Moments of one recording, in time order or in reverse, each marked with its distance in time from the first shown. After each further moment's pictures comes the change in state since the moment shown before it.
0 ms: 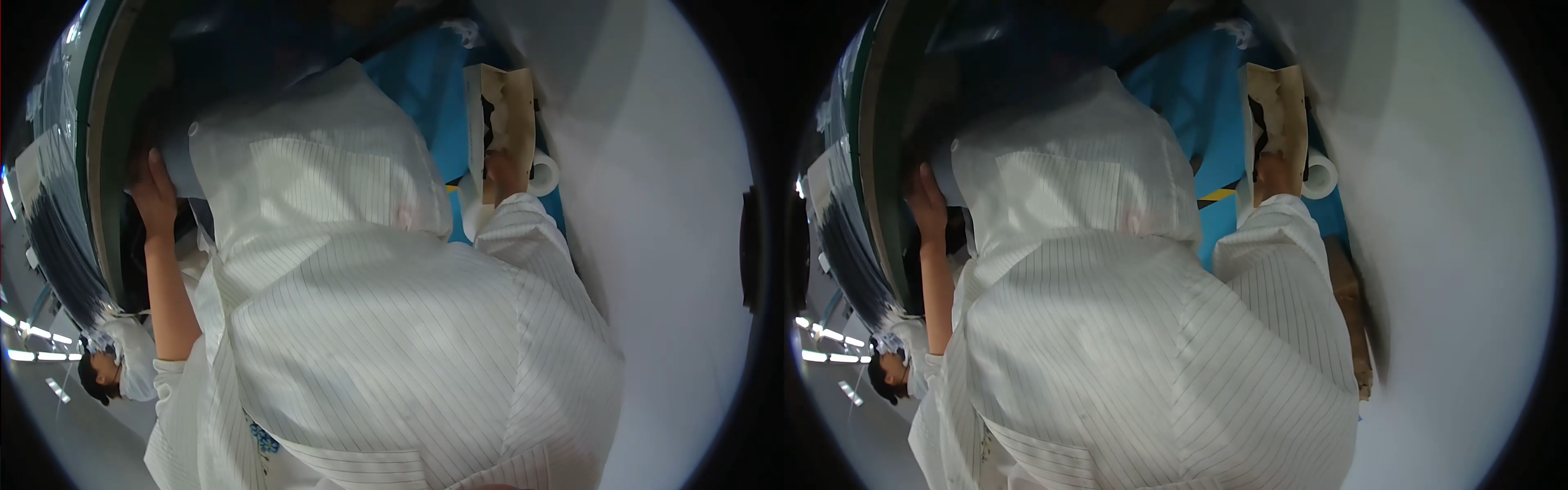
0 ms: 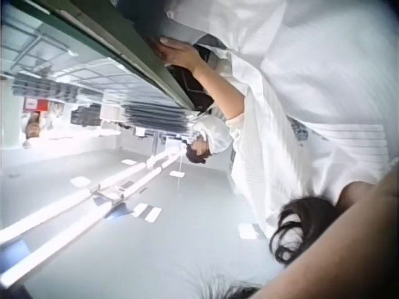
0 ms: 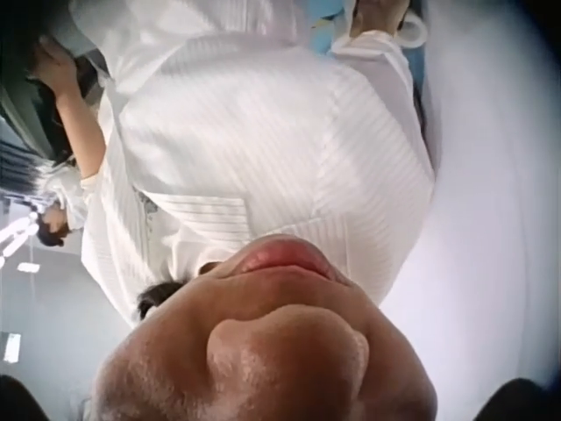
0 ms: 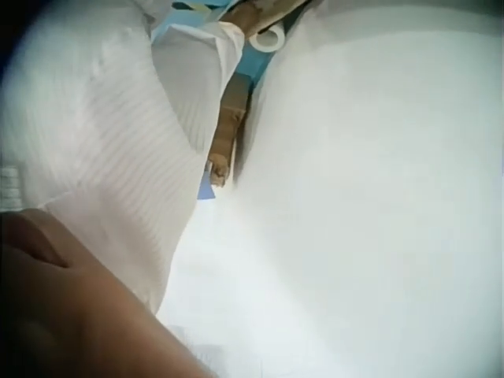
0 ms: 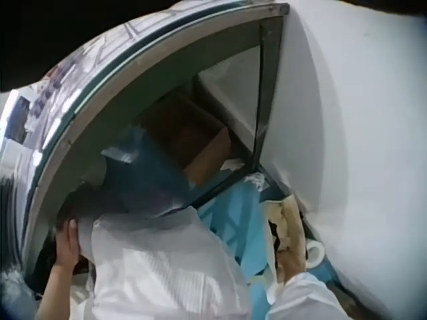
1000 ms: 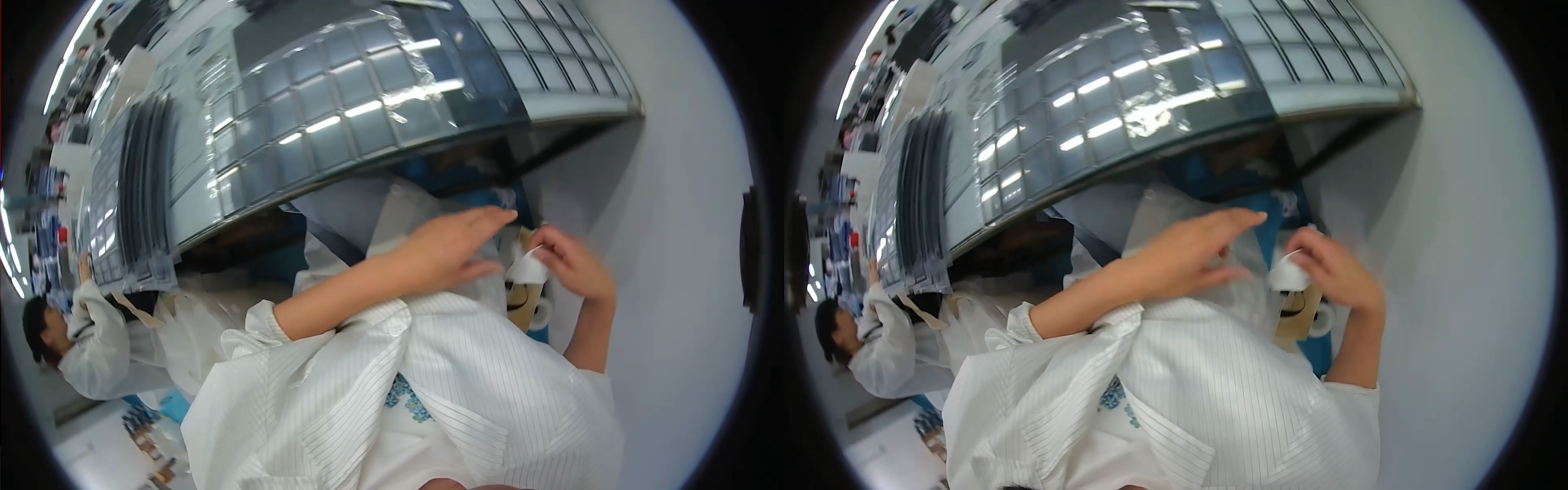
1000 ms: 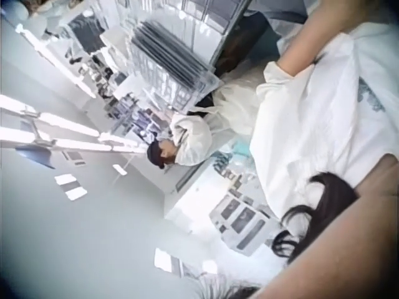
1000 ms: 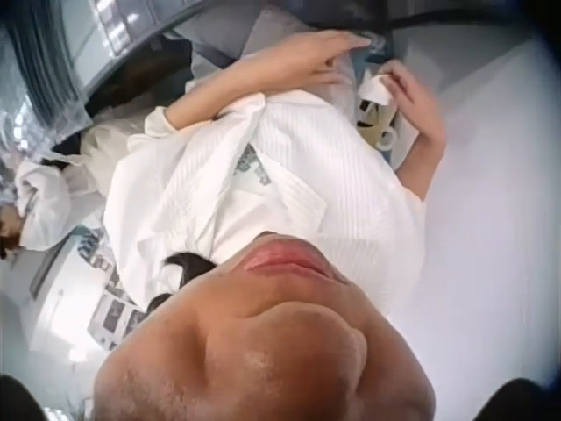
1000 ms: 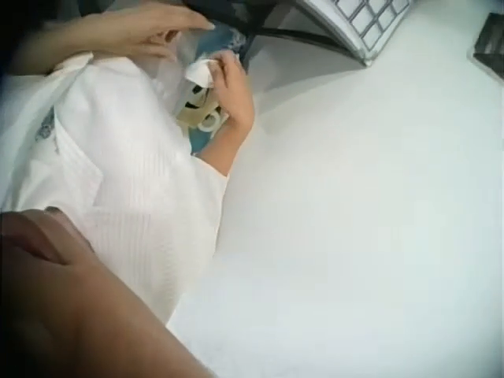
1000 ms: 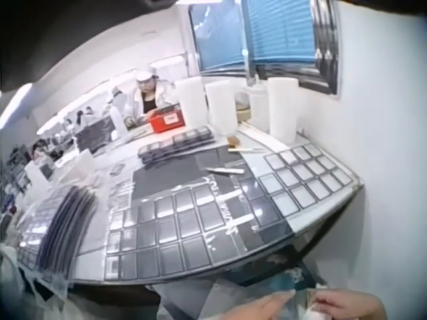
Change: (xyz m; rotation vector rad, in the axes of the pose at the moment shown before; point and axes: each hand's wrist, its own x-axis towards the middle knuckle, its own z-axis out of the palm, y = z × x) left_hand 0.011 0.166 -0.056 -0.865 -0.132 0.500; right_hand -0.194 -0.096 -0.523 0.882 0.152 -0.445
